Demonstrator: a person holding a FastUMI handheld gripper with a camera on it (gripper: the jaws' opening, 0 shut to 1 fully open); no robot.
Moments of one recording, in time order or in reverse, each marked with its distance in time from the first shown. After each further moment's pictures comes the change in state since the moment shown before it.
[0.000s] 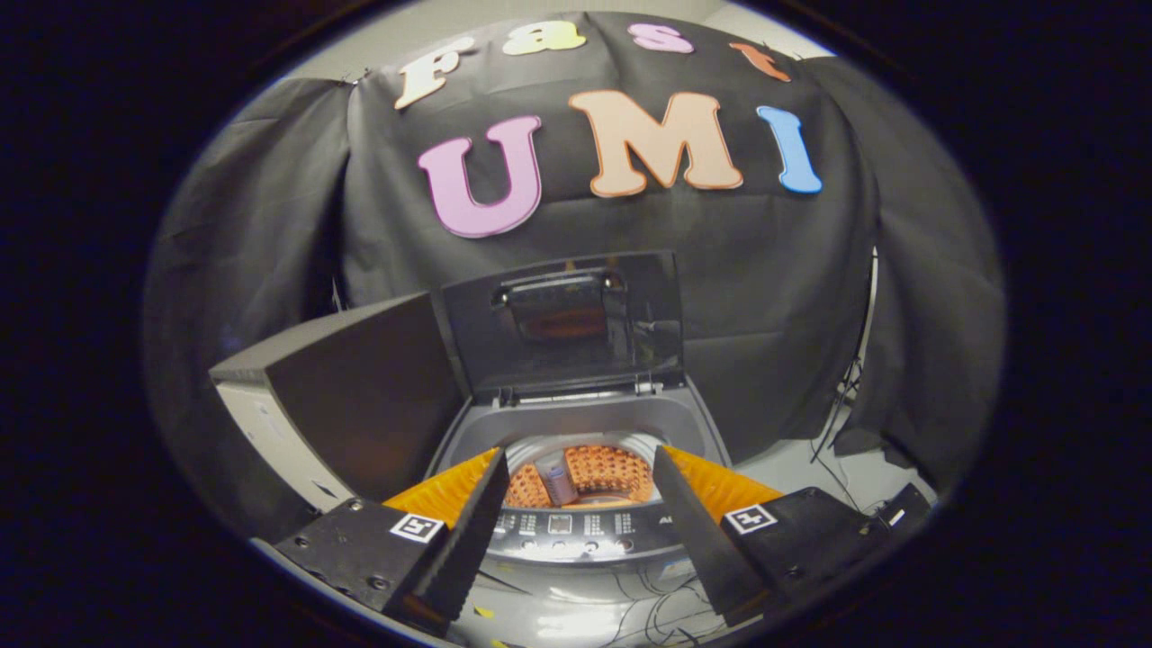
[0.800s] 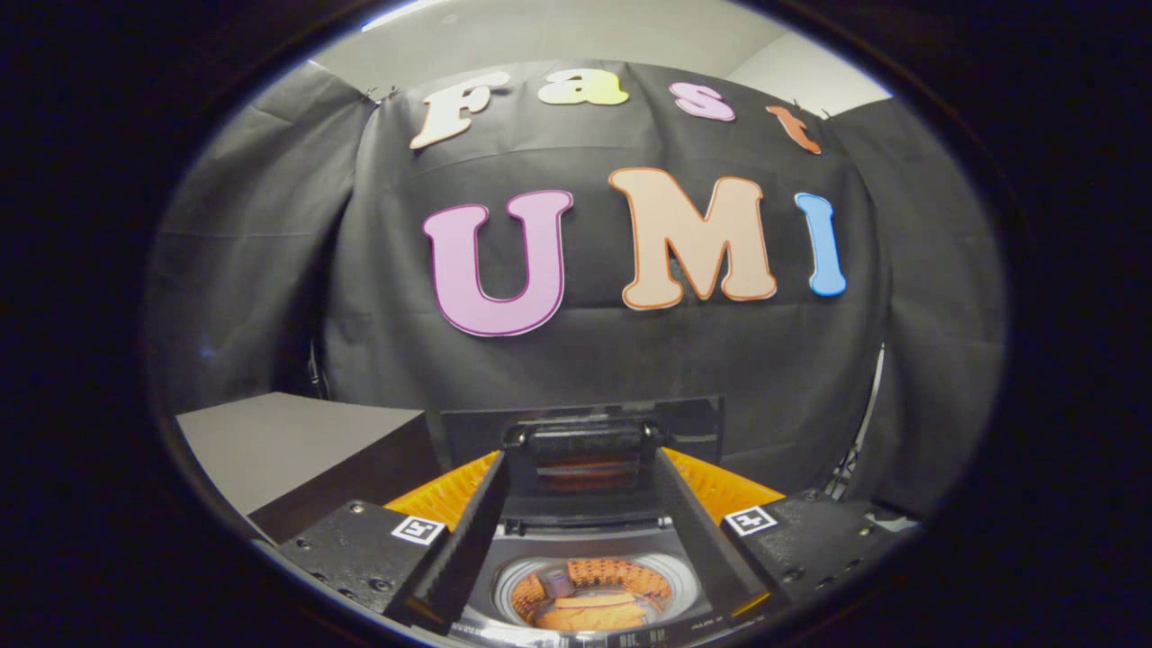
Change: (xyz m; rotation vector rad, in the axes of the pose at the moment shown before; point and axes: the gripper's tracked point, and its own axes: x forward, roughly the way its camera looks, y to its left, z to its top) arm 0.107 0.057 0.132 -0.107 -0.269 -0.090
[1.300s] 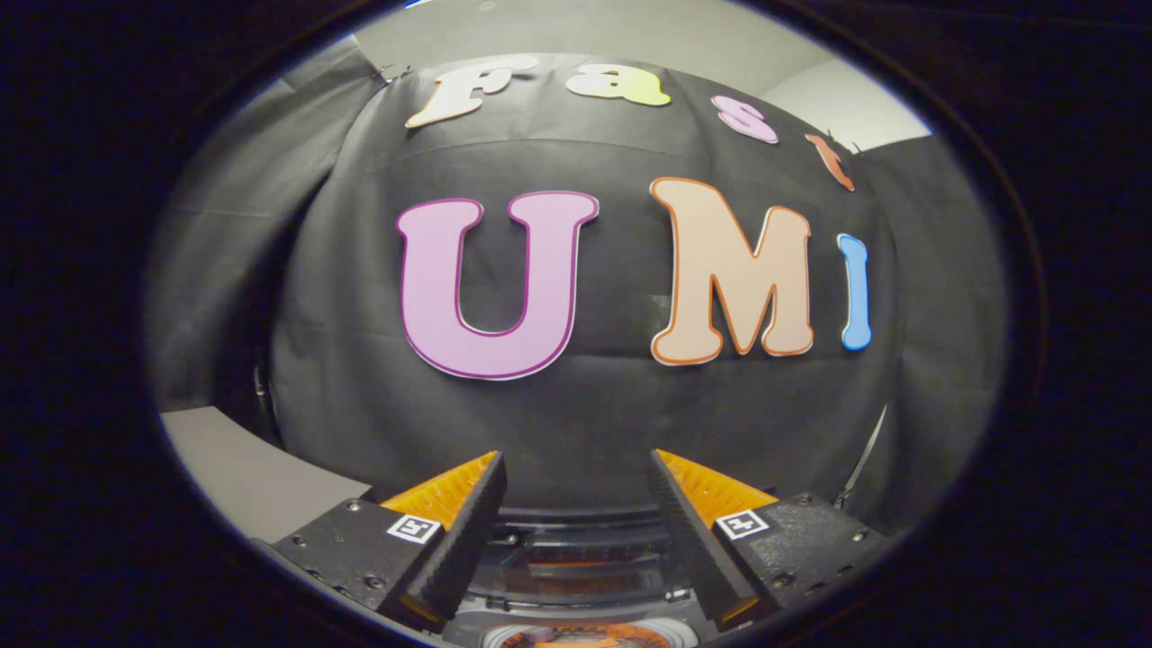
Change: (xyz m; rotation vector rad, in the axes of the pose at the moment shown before) arm 0.126 0.027 0.042 -0.047 -0.038 -0.068
